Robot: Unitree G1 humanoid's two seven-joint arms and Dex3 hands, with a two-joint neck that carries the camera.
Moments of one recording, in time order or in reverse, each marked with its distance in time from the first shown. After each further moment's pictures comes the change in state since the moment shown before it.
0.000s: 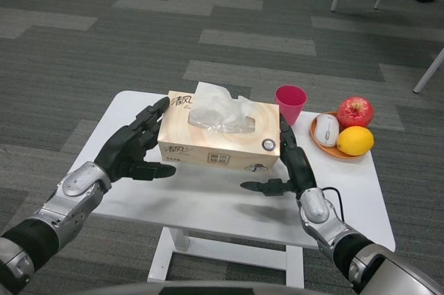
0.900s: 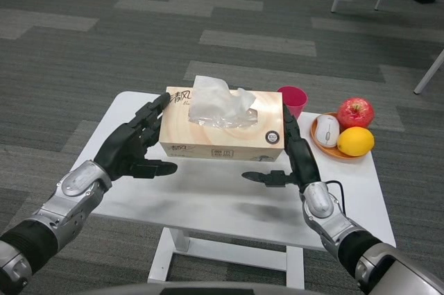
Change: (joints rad) left arm 0.016 0.009 0.021 -0.062 0.003 0.001 0.008; right arm 0.008 -0.038 -0.028 -0.099 0.002 -0.002 0.001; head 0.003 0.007
